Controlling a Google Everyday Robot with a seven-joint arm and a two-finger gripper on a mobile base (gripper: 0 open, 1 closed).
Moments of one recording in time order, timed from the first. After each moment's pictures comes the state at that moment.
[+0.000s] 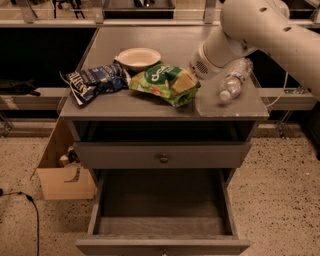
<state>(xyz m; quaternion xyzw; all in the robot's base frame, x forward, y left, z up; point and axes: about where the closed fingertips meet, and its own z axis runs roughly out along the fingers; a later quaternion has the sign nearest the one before) 0.670 -0.078 0.859 -0.44 0.84 0.10 0.29</state>
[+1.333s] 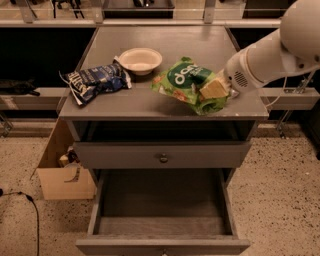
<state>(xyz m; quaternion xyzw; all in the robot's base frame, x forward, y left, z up) 0.595 -0.128 0.897 -0.41 0.84 0.09 0.35</state>
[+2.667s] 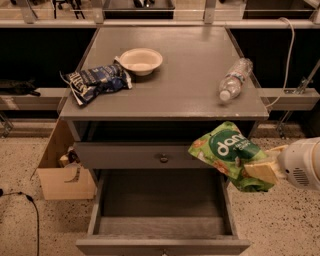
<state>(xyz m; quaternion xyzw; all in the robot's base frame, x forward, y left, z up) 0.425 -0.229 0.806 -0.31 0.89 0.10 0.33</state>
